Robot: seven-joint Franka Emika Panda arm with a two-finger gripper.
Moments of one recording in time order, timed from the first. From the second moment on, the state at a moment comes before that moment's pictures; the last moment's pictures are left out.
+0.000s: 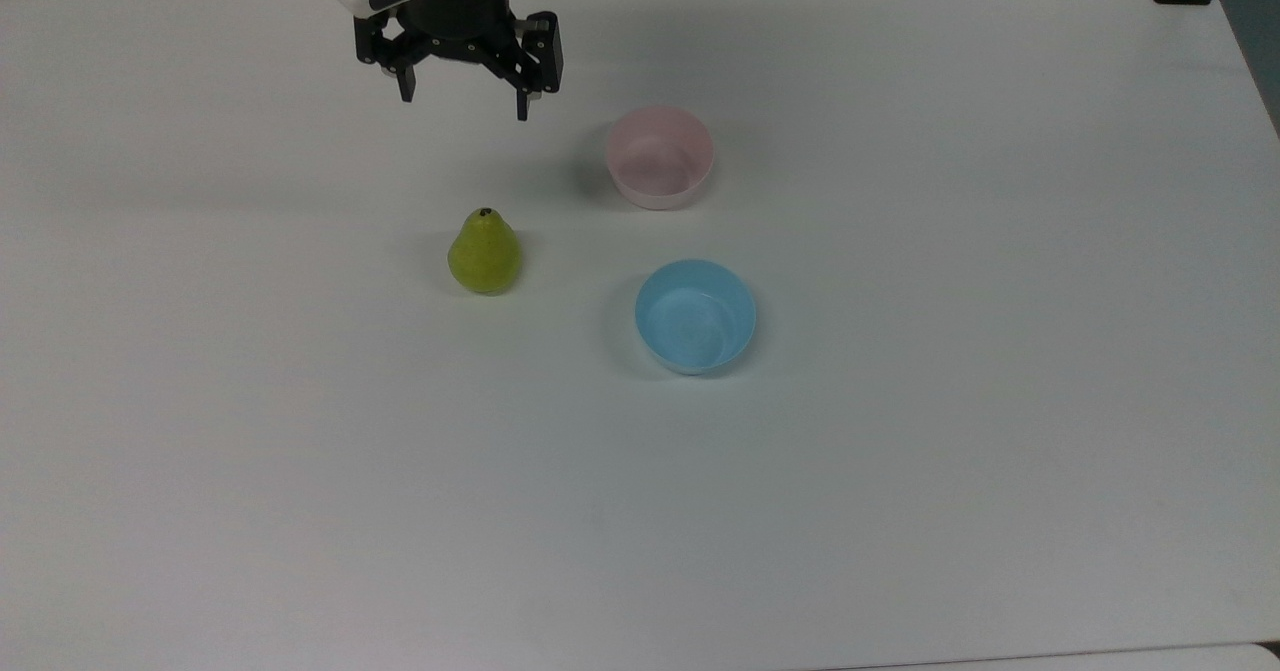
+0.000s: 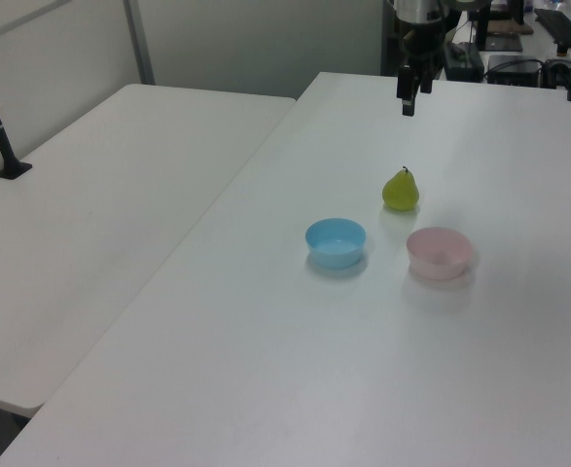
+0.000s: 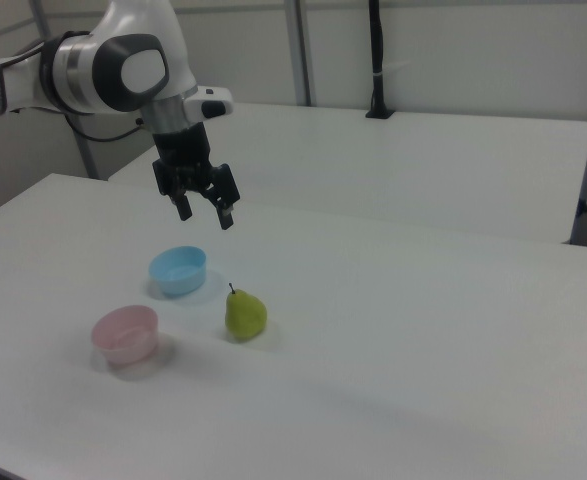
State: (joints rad) arm 0.09 0.11 -0.10 -1.67 -0.09 1.78 0.10
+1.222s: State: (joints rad) arm 0.21 0.37 -0.25 -1.68 -0.03 1.92 -0.07
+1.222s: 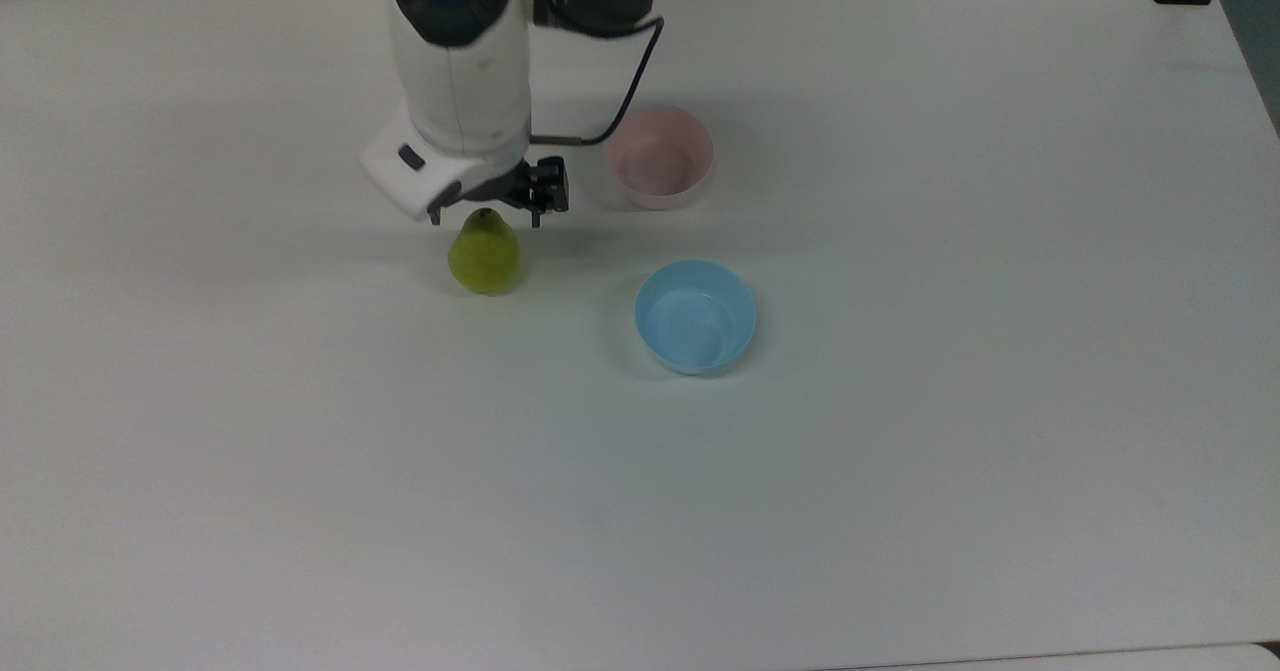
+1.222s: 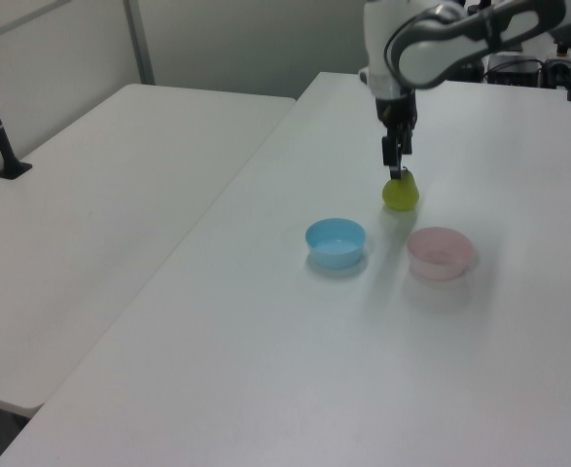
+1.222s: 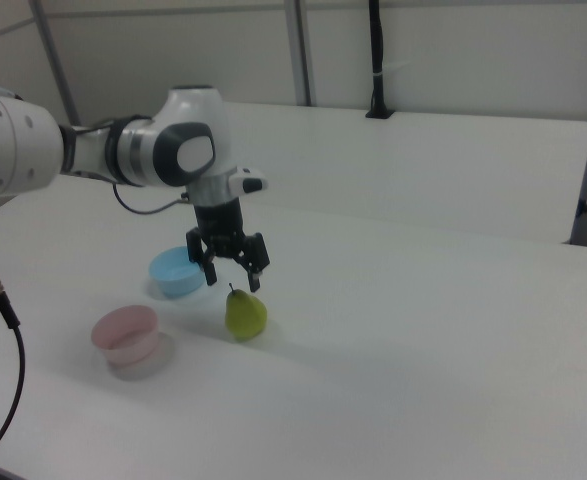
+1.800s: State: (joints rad) arm 0.22 0.47 -0.25 -1.68 -0.10 1.99 -0.07
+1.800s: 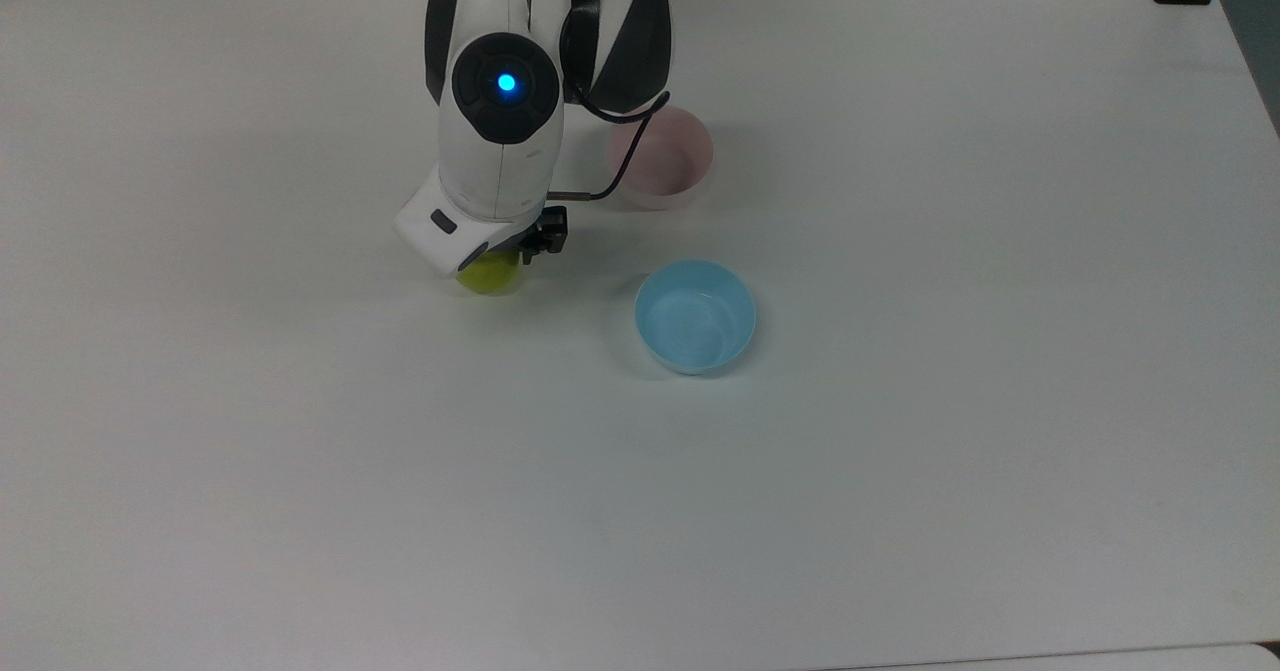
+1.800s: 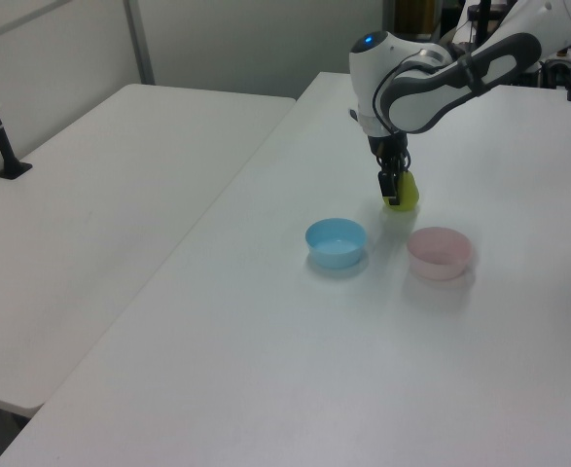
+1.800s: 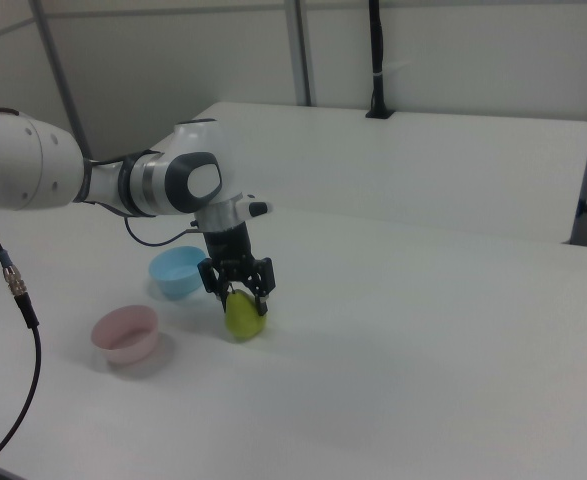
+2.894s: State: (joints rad) arm 0.35 0.19 -0.25 -1.69 -0.10 1.73 -0.08
